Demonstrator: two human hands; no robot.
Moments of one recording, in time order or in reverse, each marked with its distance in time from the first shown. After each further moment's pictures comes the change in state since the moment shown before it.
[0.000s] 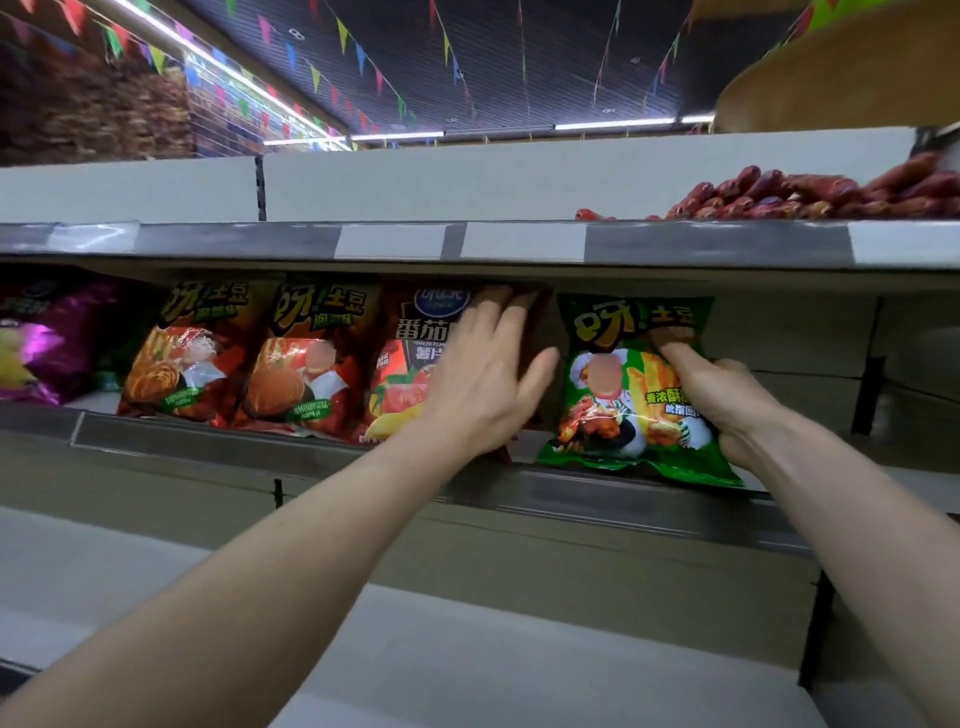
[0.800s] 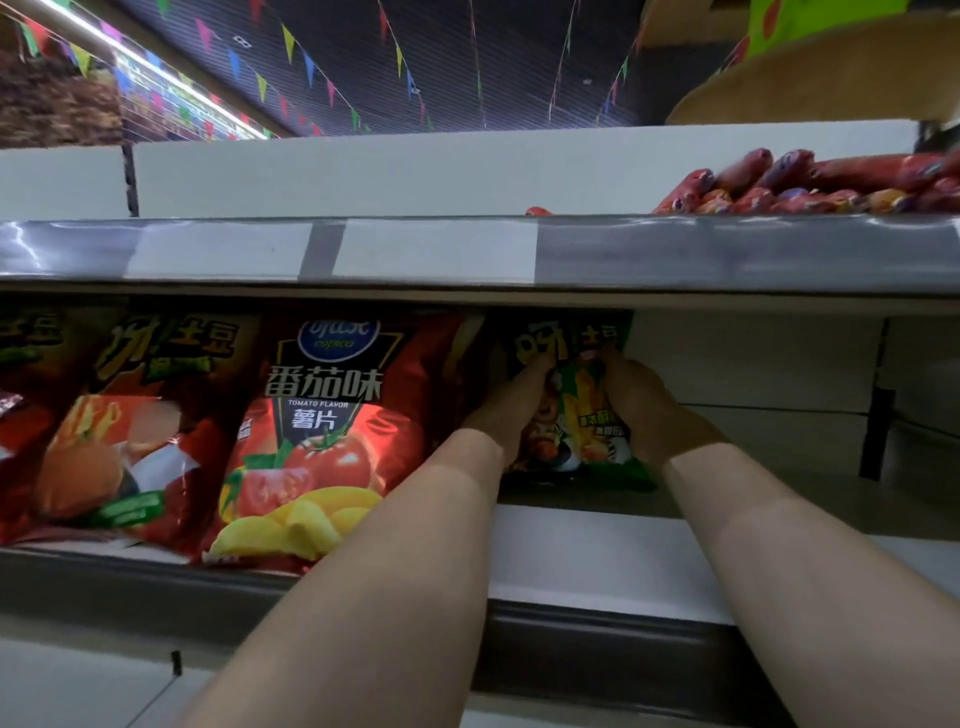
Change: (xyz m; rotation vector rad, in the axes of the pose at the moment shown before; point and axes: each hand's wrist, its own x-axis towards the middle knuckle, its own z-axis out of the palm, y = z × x) left_hand 0.098 0.008 0.138 -1.176 -0.468 -0.930; right_hand 0.137 0.009 0.045 0.017 -0.054 0.032
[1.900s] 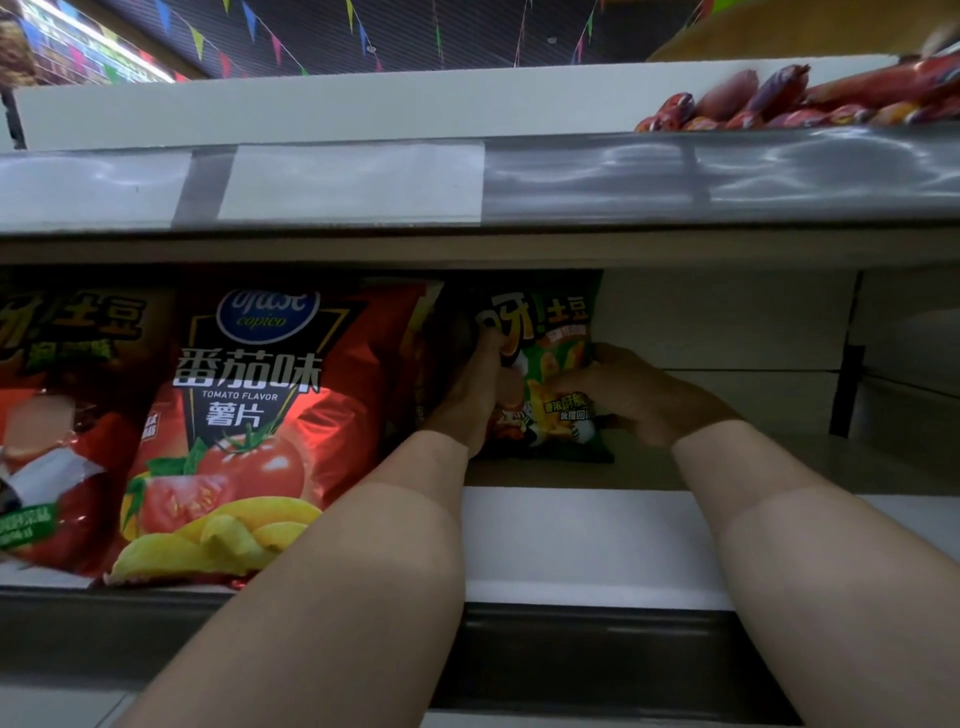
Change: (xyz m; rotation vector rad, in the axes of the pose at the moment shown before) left_hand 0.031 -0.024 0.002 -0.071 0.114 0.132; right_hand 0.007 0.020 -0.020 -0.257 -0.199 -0.024
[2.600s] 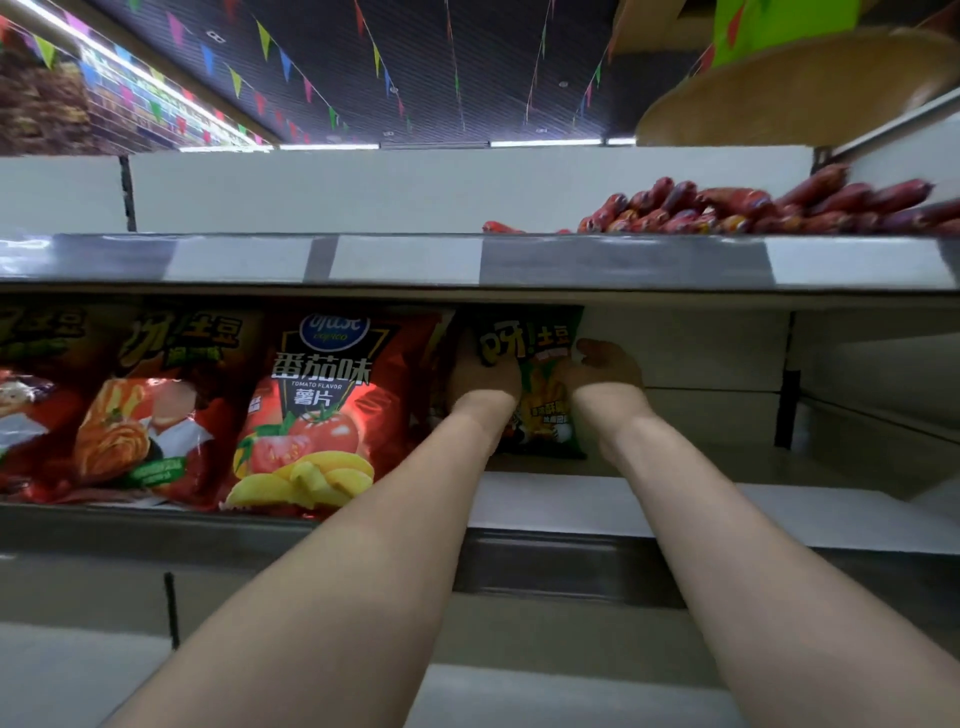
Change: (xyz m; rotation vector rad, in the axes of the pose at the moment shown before) left_hand -0.068 0.033 0.012 0.159 0.182 -0.028; right_hand -0.090 -0.036 0.020 0.117 0.416 -0.113
